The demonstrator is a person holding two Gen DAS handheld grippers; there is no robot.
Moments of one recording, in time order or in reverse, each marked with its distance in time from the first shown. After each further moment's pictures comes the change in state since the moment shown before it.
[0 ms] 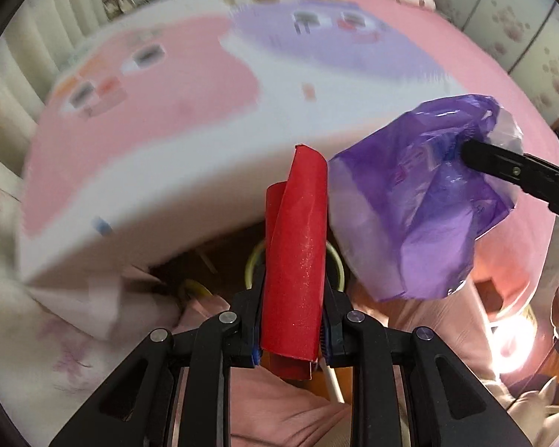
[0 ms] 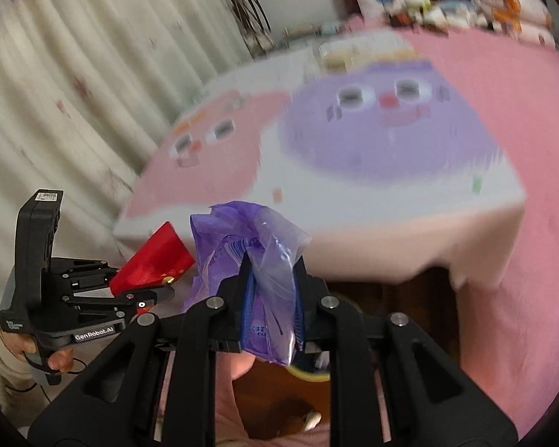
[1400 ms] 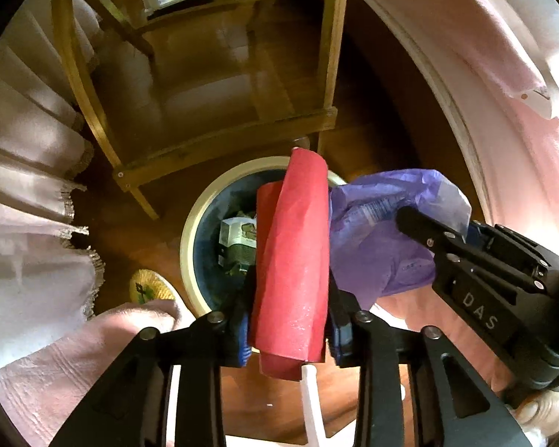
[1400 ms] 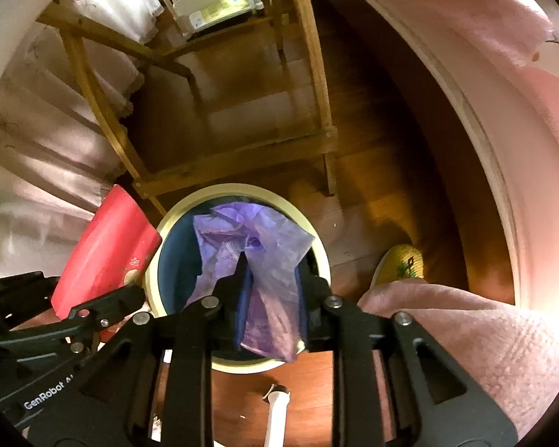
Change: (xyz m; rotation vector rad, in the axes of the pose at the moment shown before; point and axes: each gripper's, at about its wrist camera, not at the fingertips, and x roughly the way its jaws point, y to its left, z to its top) left arm 0.302 0.003 -0.029 -0.172 0.267 -0.076; right arm 0.296 -0.117 -0.146 0.182 0.309 -0.314
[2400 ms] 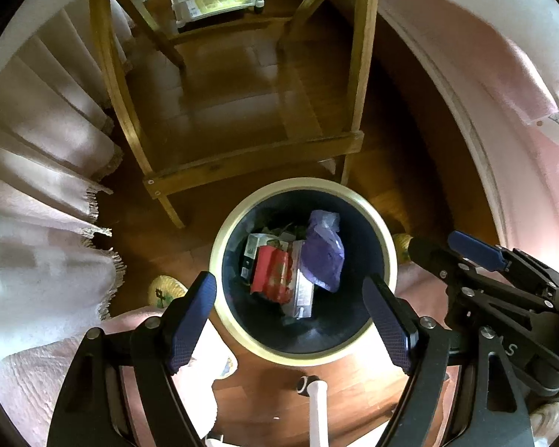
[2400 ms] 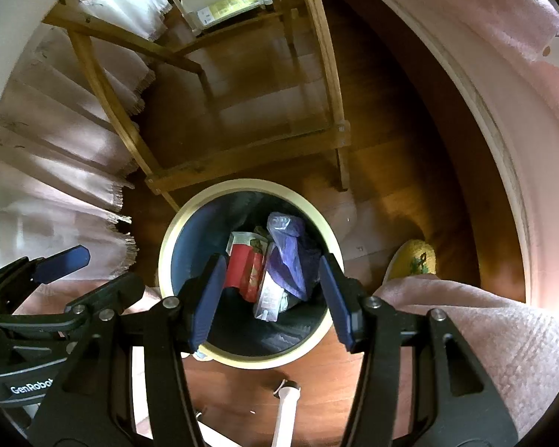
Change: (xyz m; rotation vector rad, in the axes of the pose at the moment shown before) left arm -0.017 0.022 0.001 -0.048 -0.086 0.066; right arm -0.003 0.001 -0.002 0.001 -0.003 0.050
